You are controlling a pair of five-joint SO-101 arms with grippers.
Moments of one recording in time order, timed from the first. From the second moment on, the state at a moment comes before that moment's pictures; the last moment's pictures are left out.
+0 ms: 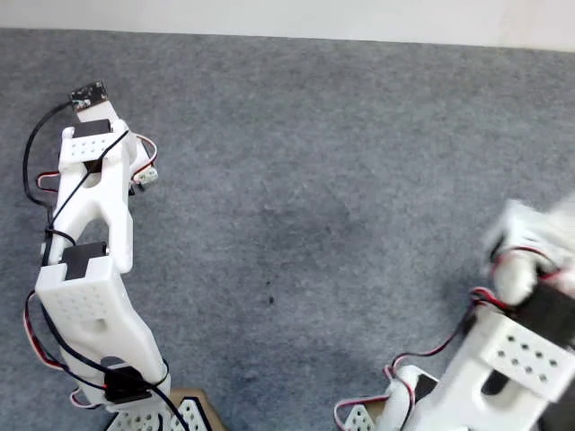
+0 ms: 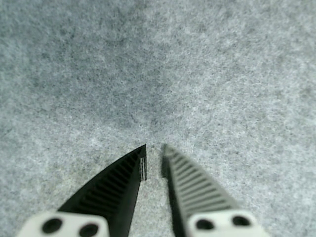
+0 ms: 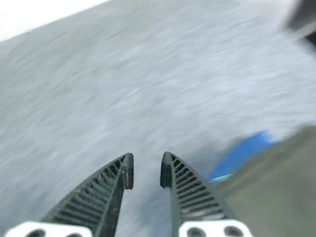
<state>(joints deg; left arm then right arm) -18.1 27.6 -8.0 66.0 19.2 23.1 -51.1 26.2 72.2 0.1</state>
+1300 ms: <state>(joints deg) -17.9 -73.9 79.8 52.0 1.5 -7.3 -51.4 76.4 57.0 -1.5</state>
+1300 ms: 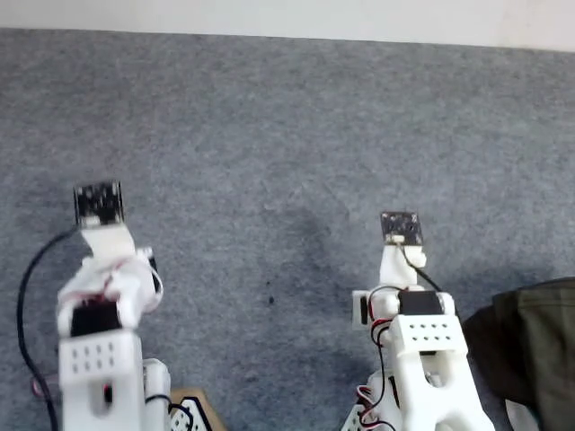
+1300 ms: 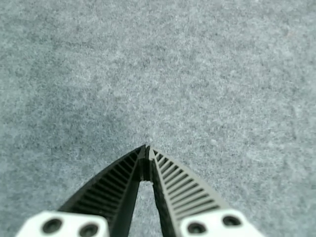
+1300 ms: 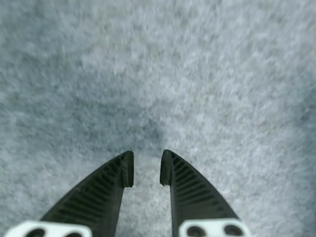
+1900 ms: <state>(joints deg) -16.2 -102.8 96.3 64.7 1.4 -7.2 -52.7 81.4 58.2 -1.5</state>
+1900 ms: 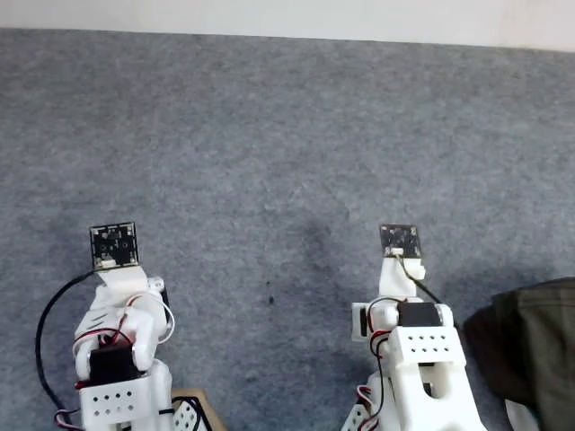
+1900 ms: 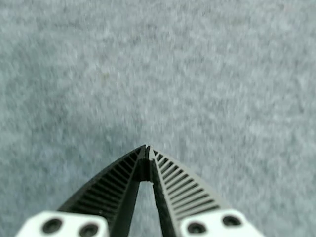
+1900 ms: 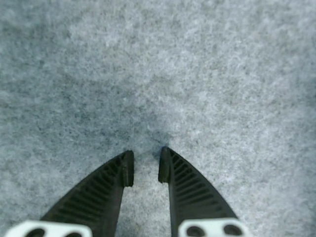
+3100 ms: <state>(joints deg) -9.4 -103.0 96.3 76.3 1.4 -1.1 -76.7 95.2 57.1 -1.5</state>
